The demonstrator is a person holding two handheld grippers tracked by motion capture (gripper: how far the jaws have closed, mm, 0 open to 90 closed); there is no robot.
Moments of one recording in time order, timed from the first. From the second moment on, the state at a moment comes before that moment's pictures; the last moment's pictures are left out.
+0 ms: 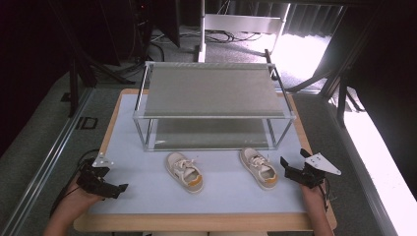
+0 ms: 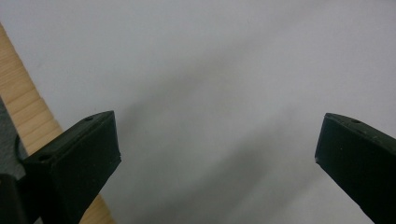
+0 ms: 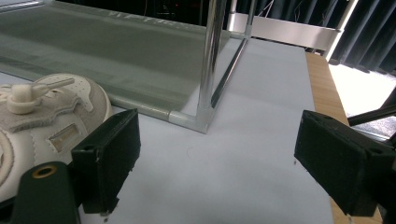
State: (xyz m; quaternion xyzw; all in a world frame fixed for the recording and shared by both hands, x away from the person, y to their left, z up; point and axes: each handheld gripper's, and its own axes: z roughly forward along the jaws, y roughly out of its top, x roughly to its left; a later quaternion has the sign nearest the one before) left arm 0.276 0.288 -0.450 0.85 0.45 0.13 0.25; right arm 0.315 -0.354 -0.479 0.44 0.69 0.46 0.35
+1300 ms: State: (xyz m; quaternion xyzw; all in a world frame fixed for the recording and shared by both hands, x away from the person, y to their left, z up) left arm 0.280 0.263 -0.423 0.89 0.44 0.02 0.08; right arm 0.315 -0.354 -0.479 0.44 0.69 0.46 0.35
